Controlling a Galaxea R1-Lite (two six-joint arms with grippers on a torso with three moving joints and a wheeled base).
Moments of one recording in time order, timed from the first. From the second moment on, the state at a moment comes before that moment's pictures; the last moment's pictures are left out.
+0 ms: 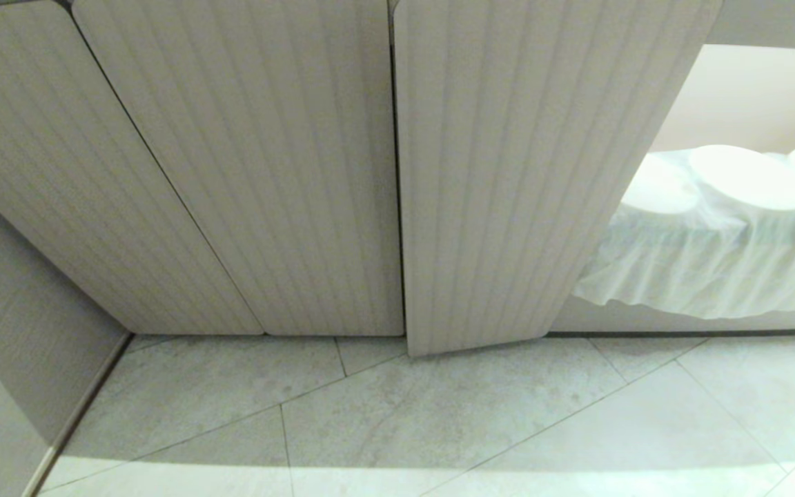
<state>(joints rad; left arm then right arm) 0.00 0.00 0.00 0.00 0.00 -0.02 0.17 0.42 -0.03 -0.41 -0.06 0.01</state>
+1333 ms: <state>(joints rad) 0.00 0.00 0.00 0.00 0.00 -0.02 -0.01 0.15 0.00 0.00 -0.04 -0.01</state>
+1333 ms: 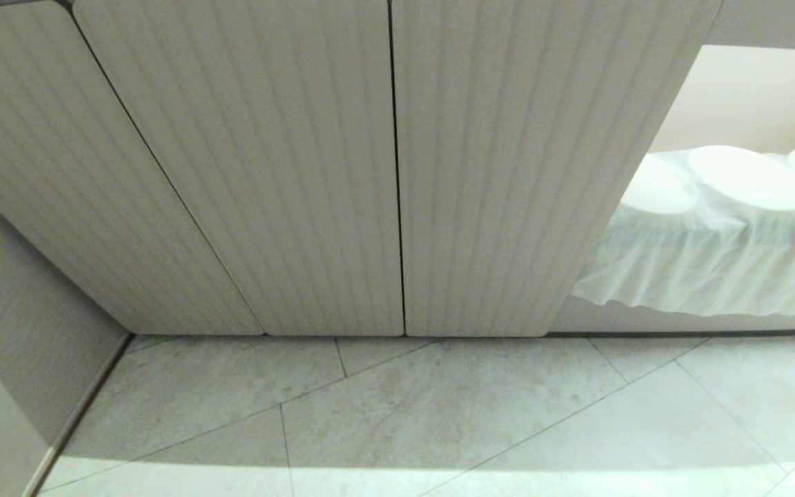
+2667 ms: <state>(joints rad) 0.00 0.00 0.00 0.00 0.00 -0.02 -0.01 0.00 0.00 0.00 -0.04 0.03</state>
